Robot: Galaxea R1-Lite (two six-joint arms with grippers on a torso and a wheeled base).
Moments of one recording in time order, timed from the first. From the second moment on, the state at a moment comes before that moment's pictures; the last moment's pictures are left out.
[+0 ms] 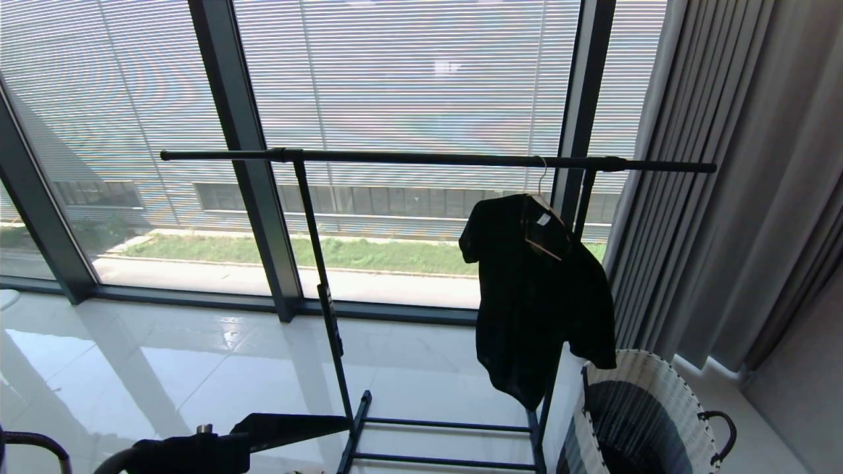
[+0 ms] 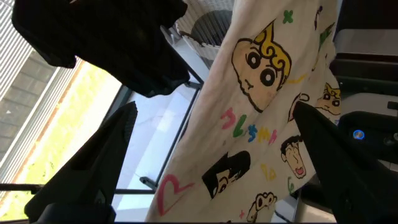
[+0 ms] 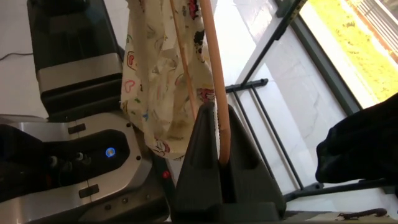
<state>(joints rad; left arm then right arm) -1.07 1.13 -0.57 -0.03 0.02 0.42 1.29 1.13 -0.34 -0.38 -0.04 -0.05</state>
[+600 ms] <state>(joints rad) -1.07 1.20 -0.57 -0.03 0.02 0.42 1.33 1.13 -0.34 -0.38 -0.04 -0.07</state>
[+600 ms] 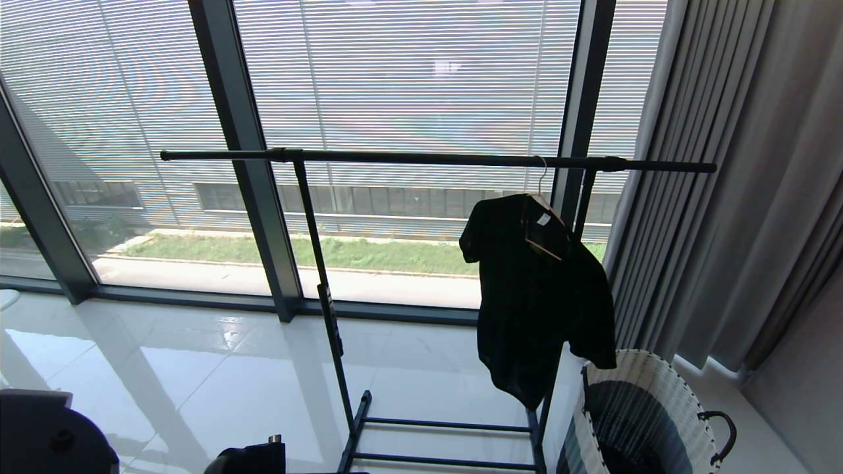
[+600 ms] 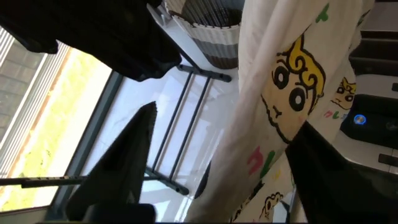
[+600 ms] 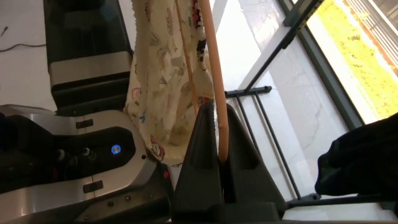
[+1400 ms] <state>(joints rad) -1.02 1.20 -0.46 -0.13 0.10 0.42 1.27 1.14 -0.31 -0.38 -0.15 -0.08</state>
